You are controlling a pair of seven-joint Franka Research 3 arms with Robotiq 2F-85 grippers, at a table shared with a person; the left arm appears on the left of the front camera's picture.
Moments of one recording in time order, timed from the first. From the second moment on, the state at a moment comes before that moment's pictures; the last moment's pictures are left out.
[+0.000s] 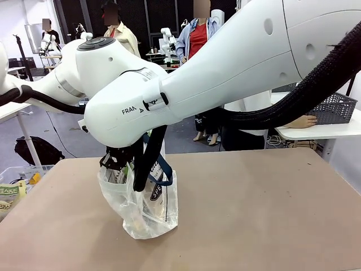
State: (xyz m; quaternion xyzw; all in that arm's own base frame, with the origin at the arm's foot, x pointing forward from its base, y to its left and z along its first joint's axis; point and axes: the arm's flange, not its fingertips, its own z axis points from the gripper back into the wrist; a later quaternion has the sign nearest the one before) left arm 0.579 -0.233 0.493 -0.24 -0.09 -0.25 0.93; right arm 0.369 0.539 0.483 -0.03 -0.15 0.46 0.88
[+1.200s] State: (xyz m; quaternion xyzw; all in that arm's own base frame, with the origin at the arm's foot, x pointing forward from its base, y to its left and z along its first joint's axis) left arm 0.580 -0.230 0.490 -0.25 -0.08 -0.24 0.93; right arm 0.356 0.416 0.615 -0.02 -0.26 0.29 0.92
